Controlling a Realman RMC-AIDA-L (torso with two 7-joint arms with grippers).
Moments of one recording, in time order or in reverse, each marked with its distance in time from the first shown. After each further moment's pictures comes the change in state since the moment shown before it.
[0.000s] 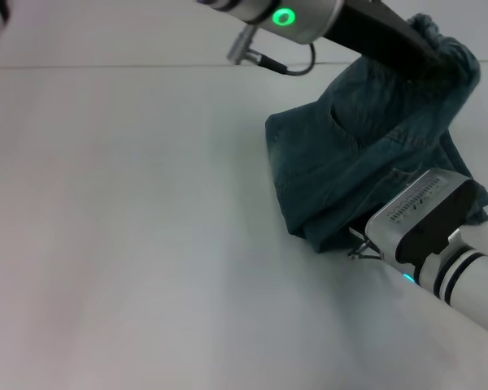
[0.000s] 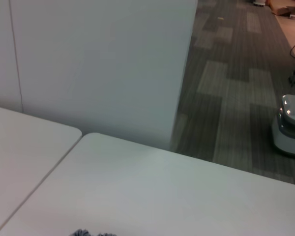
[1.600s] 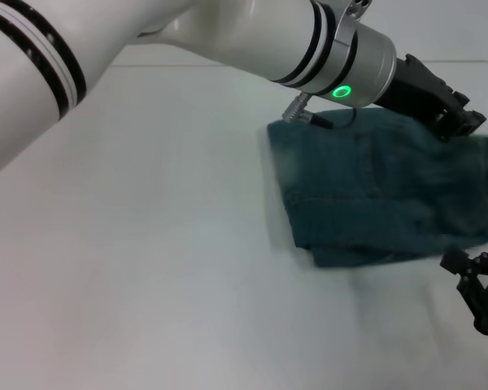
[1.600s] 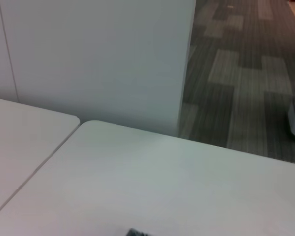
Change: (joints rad) left arm -0.013 -0.002 0.339 -0.187 -0.171 -0.354 0.038; right arm -0.550 -0.019 -0.069 -0.609 -0.386 -0.737 0.639
